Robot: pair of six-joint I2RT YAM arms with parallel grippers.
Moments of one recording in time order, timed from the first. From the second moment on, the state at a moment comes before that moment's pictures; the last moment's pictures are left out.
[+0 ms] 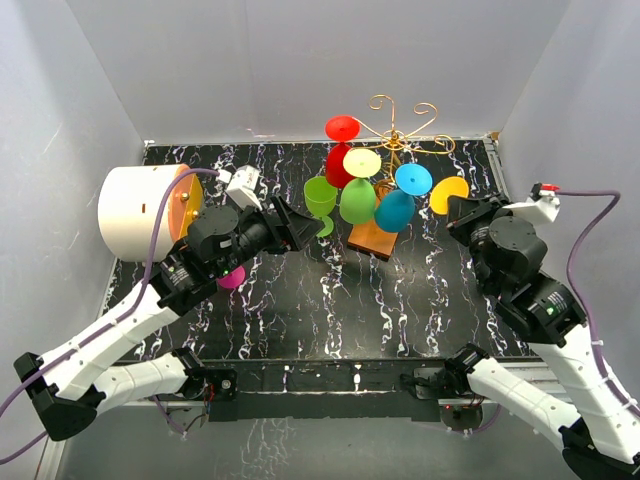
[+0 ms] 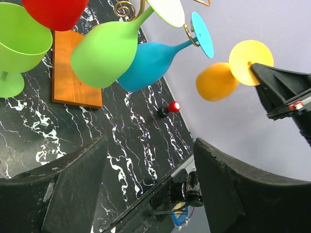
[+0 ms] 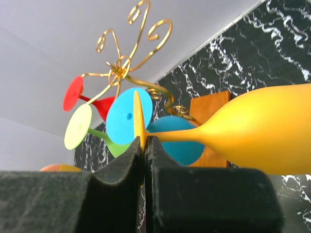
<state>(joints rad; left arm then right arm) -0.85 0.98 1.05 -0.25 -0.07 -0.77 0.59 0.70 1.10 -0.57 0.66 0.82</state>
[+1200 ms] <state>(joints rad) -0.85 0.97 1.05 -0.27 -0.06 -0.76 -0.08 1.11 1.36 -0.24 0.10 0.75</state>
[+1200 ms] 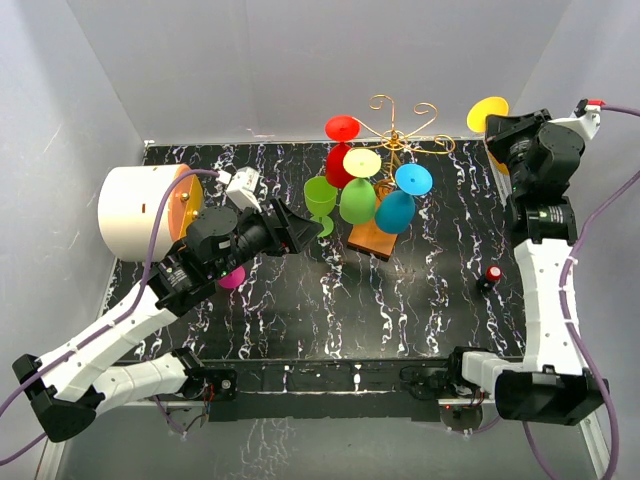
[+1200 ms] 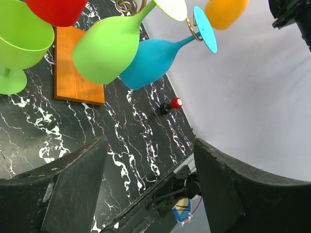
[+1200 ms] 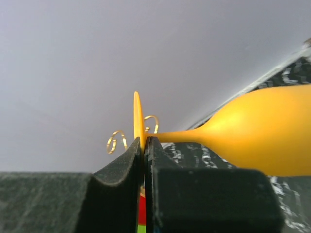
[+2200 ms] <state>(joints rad) -0.85 0.97 1.05 -0.28 -0.07 -0.76 -0.21 1.36 1.32 -0.01 -0.63 1.05</state>
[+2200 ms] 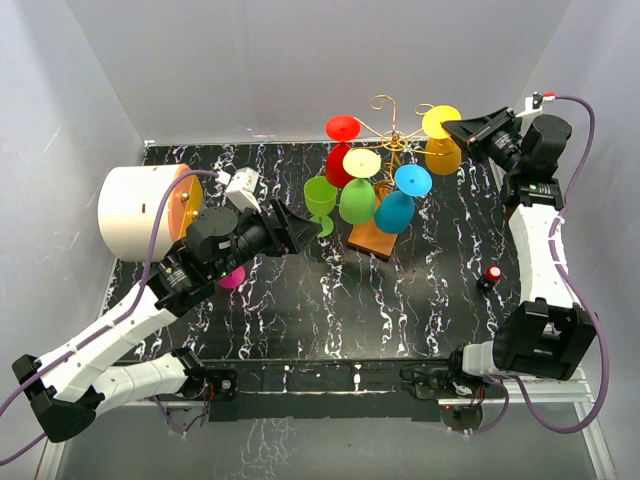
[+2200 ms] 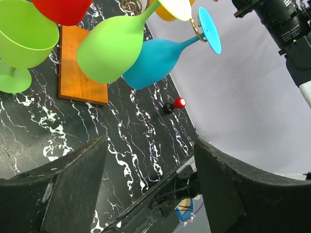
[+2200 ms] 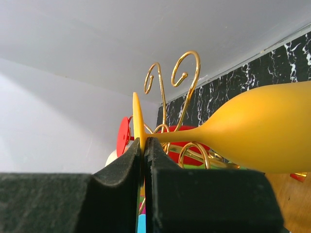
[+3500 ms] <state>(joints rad) -0.85 0.95 1.05 -0.29 -0.08 -0.76 -0.21 1.28 1.32 -0.17 -0.68 0.96</state>
